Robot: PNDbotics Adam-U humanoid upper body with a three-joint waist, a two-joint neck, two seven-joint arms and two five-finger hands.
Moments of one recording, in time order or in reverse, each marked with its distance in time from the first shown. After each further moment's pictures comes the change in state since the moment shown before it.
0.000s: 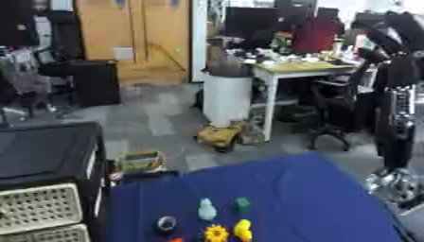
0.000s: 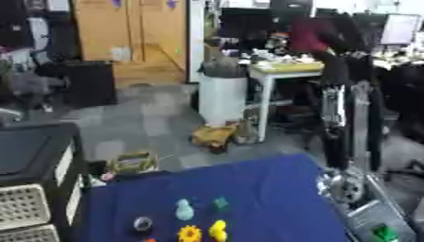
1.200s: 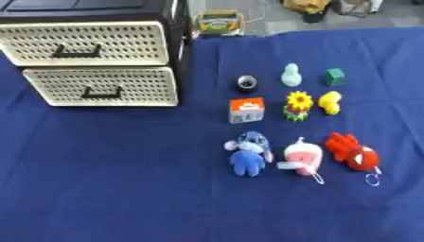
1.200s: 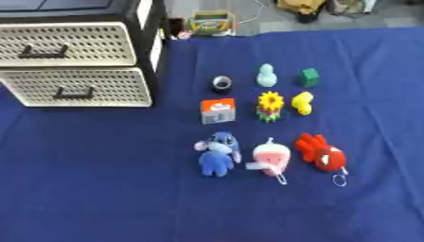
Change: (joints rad) left arm -0.047 0.099 0.002 0.000 -0.511 0.347 0.020; right arm 0.040 0.028 -0.002 0.000 0.078 0.073 -0.052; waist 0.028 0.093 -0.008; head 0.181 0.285
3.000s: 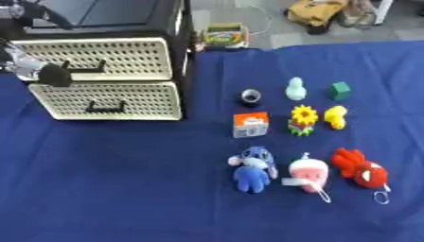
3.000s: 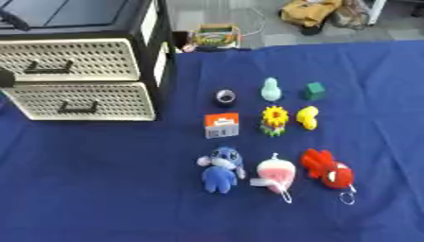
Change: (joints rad) left arm -0.404 0.246 -0.316 0.330 -0.179 -0.145 -1.466; right arm 0.014 -0.044 0.008 0.000 0.022 -0.009 -0.039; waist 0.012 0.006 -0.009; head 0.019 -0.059
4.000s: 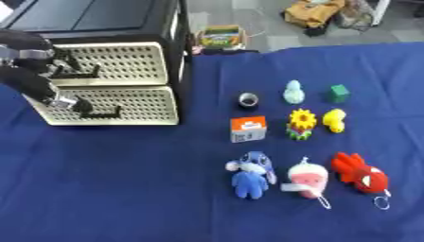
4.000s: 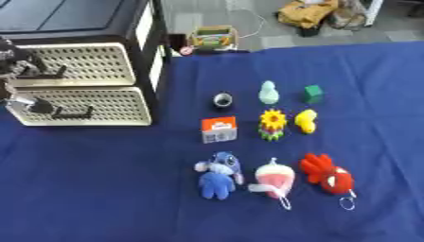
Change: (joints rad) left arm -0.035 -0.055 -0.051 0.199 -0.240 0.006 0.000; right arm -0.016 0.000 0.011 0.000 -0.008 -0.014 0.007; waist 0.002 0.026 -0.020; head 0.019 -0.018
